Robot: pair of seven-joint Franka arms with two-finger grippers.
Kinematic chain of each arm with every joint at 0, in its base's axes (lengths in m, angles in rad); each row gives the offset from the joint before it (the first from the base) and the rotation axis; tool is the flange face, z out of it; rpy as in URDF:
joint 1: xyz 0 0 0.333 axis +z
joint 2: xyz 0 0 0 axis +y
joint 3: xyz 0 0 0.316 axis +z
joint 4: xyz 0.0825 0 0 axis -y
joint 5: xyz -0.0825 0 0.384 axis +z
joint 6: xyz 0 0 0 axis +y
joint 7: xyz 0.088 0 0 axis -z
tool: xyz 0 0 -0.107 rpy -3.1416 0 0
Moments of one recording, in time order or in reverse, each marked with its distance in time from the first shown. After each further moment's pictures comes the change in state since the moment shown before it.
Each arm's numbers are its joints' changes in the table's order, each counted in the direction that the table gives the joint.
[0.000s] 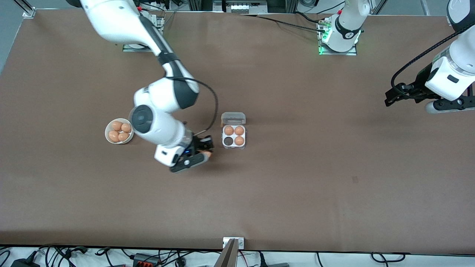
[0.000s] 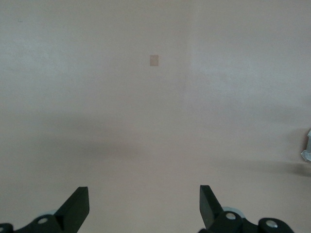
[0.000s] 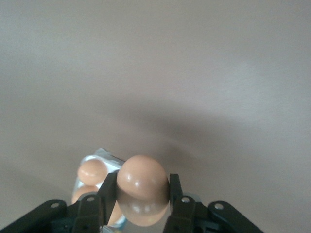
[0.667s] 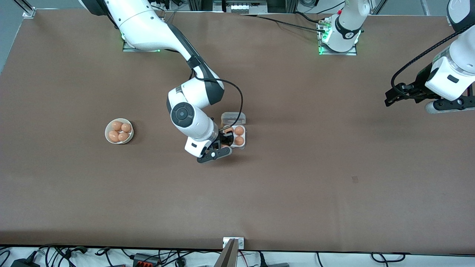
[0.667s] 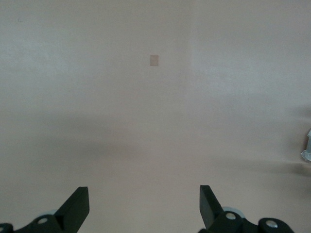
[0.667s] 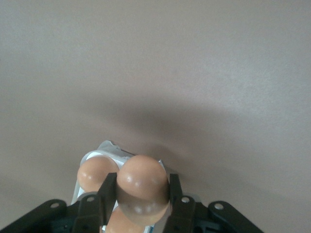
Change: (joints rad) left arm 0.000 0.000 0.000 0.000 0.000 0.000 0.000; right arm 0.088 0.078 -0.005 -0.026 -0.034 -0.073 0.090
